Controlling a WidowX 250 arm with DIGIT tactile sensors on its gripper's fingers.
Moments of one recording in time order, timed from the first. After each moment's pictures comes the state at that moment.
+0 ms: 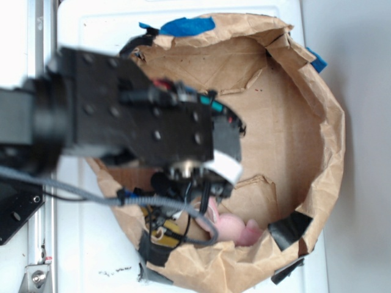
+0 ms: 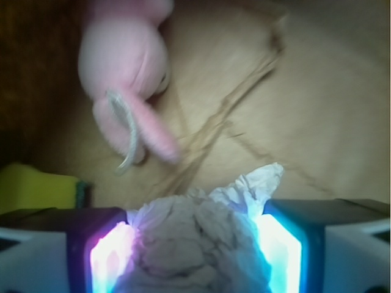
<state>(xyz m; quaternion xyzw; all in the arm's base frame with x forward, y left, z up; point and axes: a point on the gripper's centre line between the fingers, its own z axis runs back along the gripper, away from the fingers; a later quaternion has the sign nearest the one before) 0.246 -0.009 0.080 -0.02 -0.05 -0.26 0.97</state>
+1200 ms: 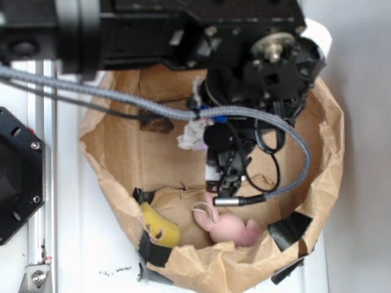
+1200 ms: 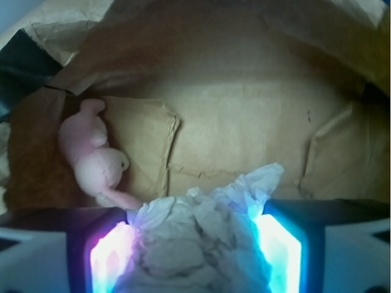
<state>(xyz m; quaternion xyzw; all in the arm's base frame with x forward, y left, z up) 0.269 0.015 0.135 -0.08 -0.02 -0.01 1.00</state>
